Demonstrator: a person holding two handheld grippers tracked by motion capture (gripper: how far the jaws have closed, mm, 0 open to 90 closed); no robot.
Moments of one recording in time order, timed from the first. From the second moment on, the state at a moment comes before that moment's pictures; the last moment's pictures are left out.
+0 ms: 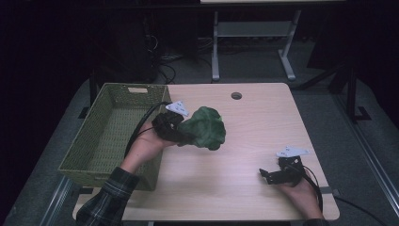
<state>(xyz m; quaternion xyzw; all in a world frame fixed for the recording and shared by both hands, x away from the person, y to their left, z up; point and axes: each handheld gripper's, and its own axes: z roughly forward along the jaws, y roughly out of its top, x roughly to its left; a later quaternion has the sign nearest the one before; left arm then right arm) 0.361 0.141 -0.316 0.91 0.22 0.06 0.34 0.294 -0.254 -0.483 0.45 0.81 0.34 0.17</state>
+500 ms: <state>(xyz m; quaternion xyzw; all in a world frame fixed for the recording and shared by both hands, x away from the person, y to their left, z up) 0.362 0.212 -0.300 0.89 0.28 0.10 0.35 0.294 -0.254 -0.483 0.45 0.81 0.34 0.17</state>
